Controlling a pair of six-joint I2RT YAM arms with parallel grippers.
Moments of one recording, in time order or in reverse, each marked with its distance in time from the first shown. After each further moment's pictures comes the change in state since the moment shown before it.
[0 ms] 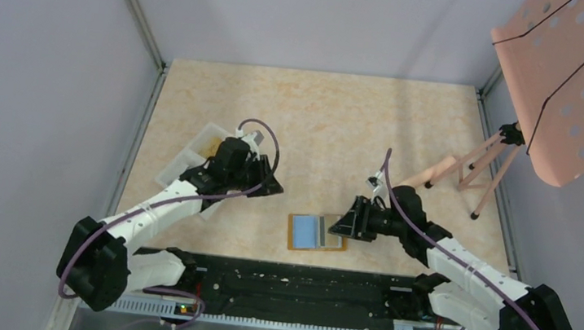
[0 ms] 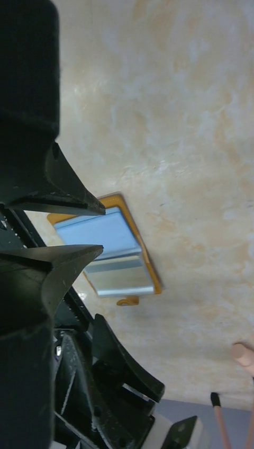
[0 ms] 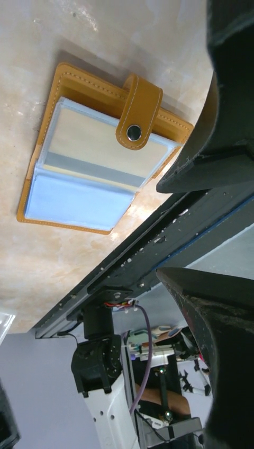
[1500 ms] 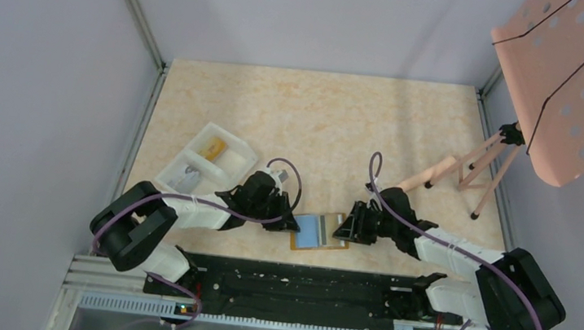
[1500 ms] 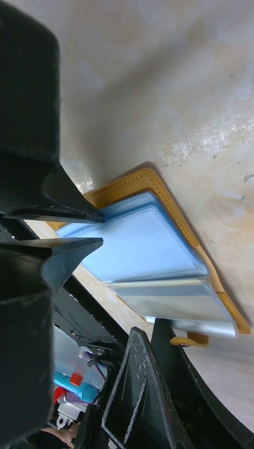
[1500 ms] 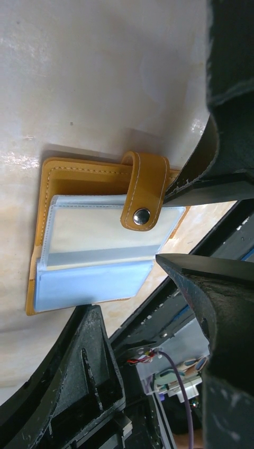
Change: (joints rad) left arm -0.245 0.279 -0.270 0.454 0.101 -0.189; right arm 0.003 0.220 -0.024 0.049 0.139 -0.043
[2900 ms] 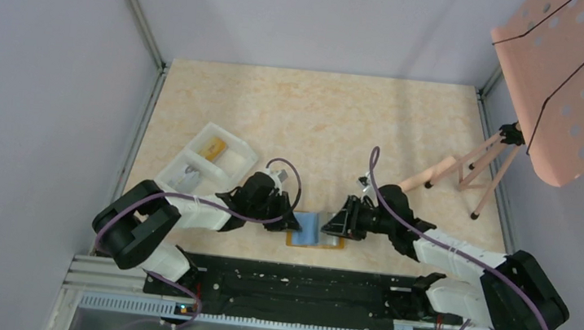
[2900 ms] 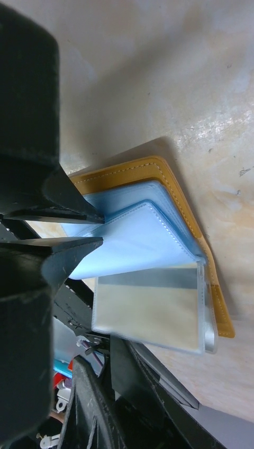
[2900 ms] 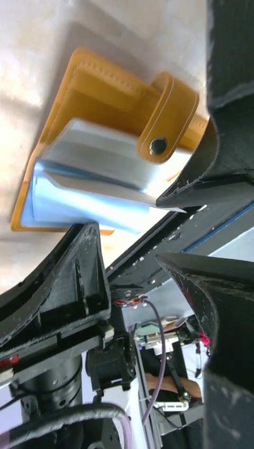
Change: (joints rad) left arm 0.000 0.019 -0.014 0.064 0.013 -0.040; right arm 0.058 -0.035 0.002 0.146 -0.092 0.143
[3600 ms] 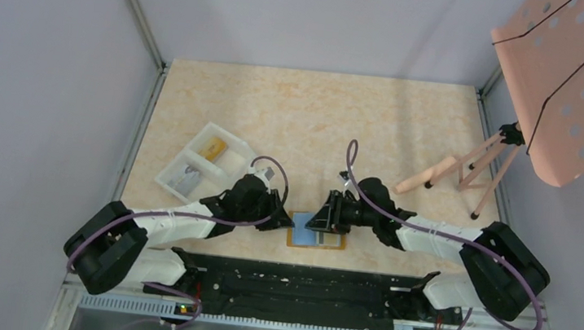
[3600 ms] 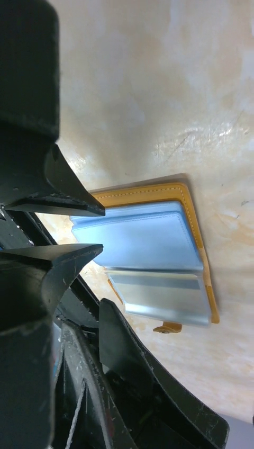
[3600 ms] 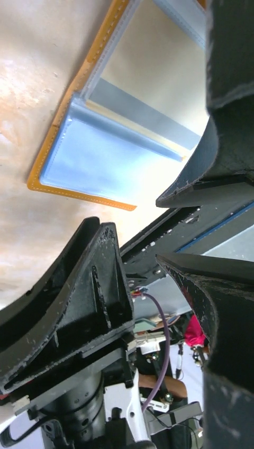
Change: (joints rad) left arm -0.004 -0.188 -0.051 -0.109 -0.116 -0.061; right arm 0.119 0.198 0.114 0.132 0.020 0.042
